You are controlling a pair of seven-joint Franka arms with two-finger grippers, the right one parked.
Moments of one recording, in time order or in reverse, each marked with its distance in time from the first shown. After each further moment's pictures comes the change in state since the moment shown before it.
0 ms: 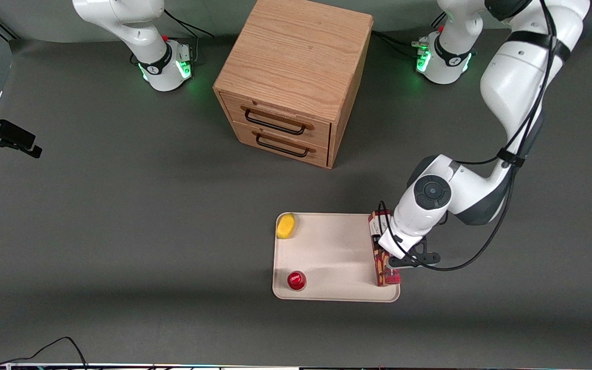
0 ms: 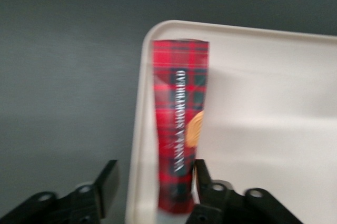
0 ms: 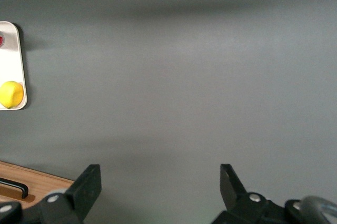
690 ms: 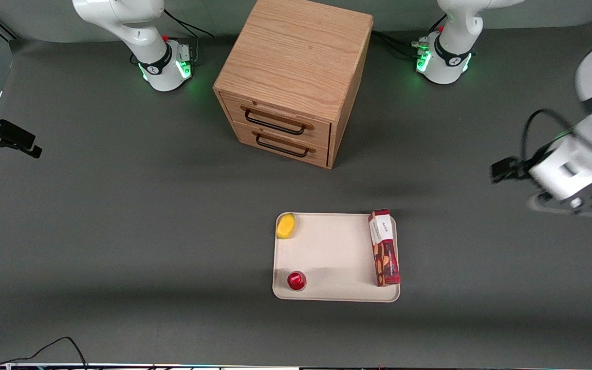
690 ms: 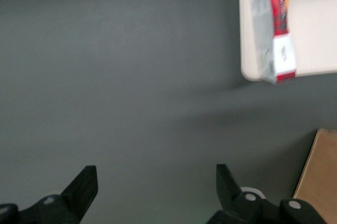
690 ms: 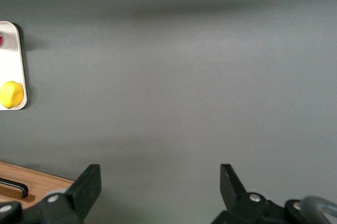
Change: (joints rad) arm 0.038 -0.598 0.384 -0.028 -0.512 -0.640 0.803
